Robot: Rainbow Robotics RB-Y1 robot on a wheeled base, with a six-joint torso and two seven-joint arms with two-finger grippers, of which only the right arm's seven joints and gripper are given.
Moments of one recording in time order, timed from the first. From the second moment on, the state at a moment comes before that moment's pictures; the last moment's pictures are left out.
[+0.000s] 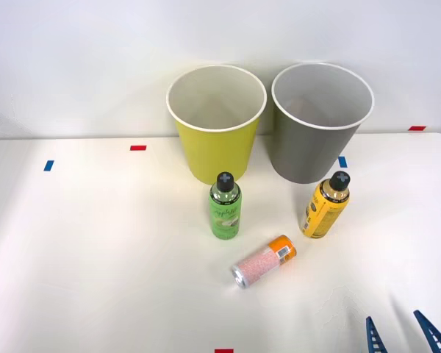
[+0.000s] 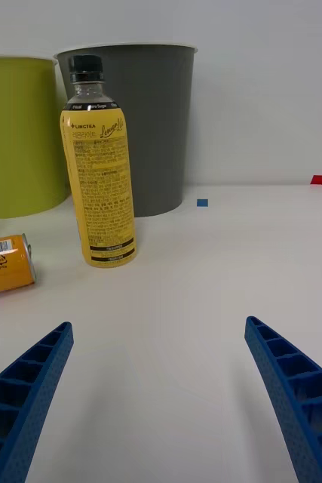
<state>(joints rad) 0.78 -0.23 0.04 -1.58 0.18 -0.90 1.20</state>
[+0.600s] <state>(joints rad) 0.78 -0.23 0.04 -1.58 0.18 -0.90 1.20</state>
